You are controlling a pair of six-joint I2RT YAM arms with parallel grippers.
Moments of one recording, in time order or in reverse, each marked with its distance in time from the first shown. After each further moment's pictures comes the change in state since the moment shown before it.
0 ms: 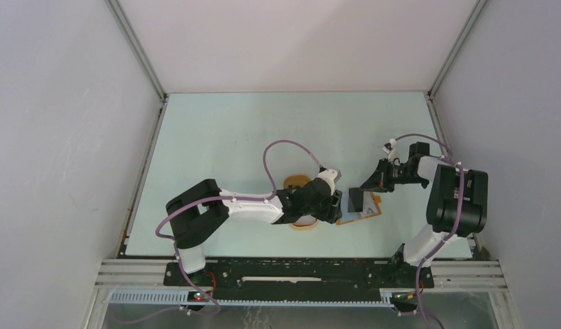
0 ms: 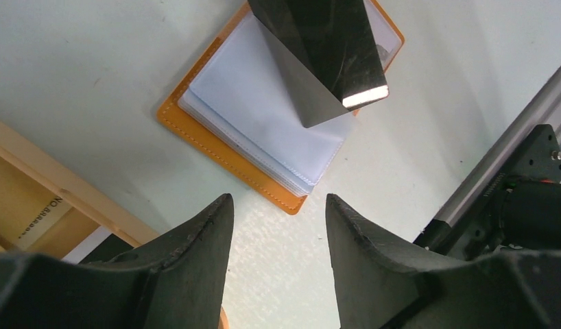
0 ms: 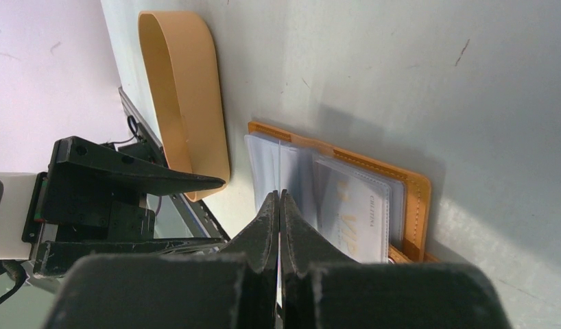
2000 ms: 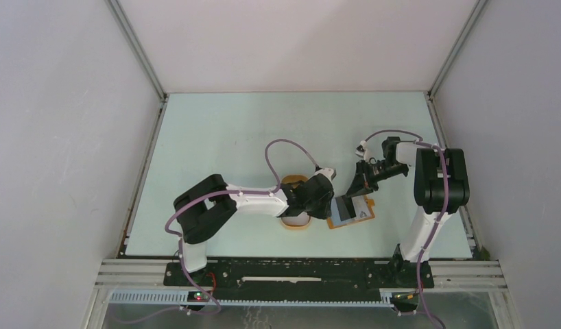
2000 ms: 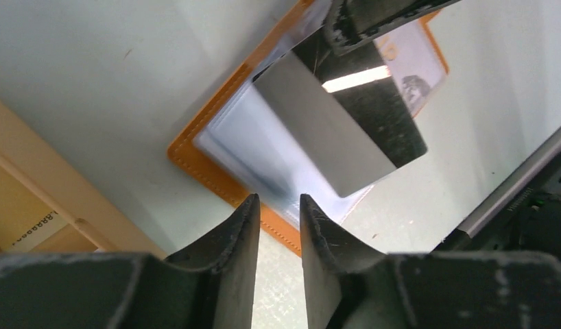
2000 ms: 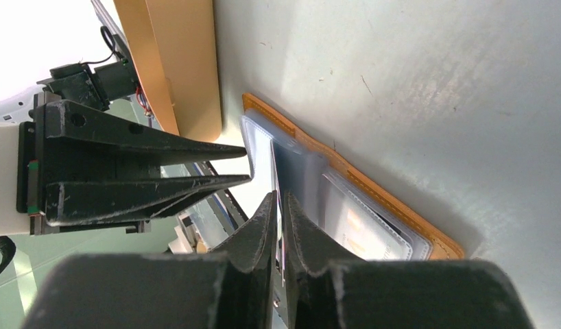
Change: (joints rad) left arm 0.045 0.069 0.079 -0.161 0.031 -0.077; right arm 0.205 0.211 0.205 -0.277 0.036 -0.165
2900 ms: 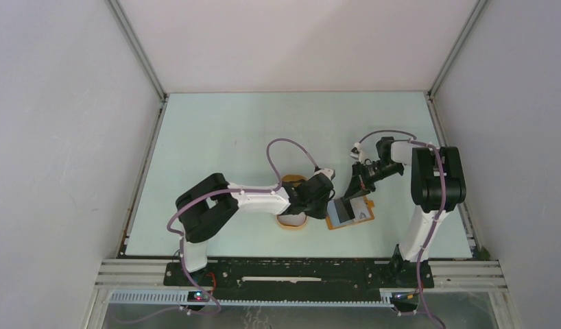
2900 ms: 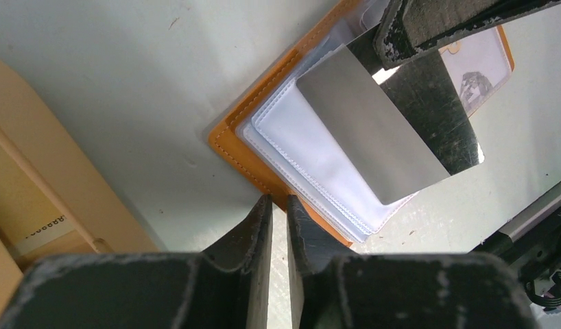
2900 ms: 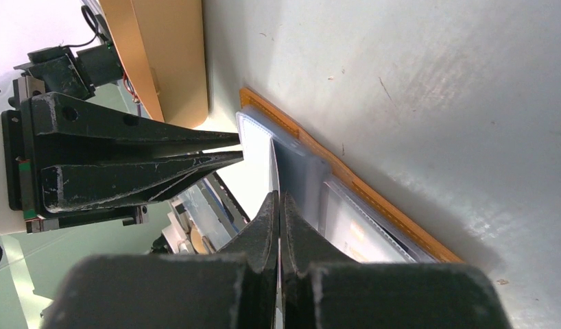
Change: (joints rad) left arm 0.001 0.017 0.031 -0.099 -0.023 0.010; right arm 0.044 0.019 0.017 -0.031 0.029 -0.015
